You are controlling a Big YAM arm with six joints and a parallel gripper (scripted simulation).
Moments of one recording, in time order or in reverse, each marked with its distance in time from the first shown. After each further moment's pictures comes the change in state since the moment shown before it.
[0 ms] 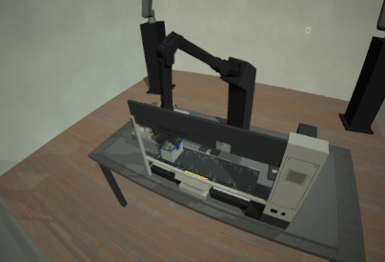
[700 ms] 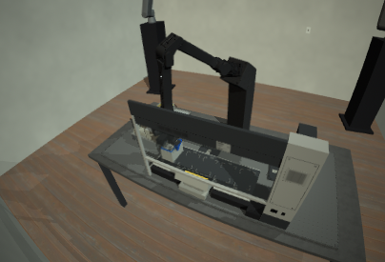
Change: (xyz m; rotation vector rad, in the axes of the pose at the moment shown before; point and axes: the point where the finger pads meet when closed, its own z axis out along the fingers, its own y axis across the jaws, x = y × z) arm -0.001 -0.002 0.006 0.002 -0.002 0.000
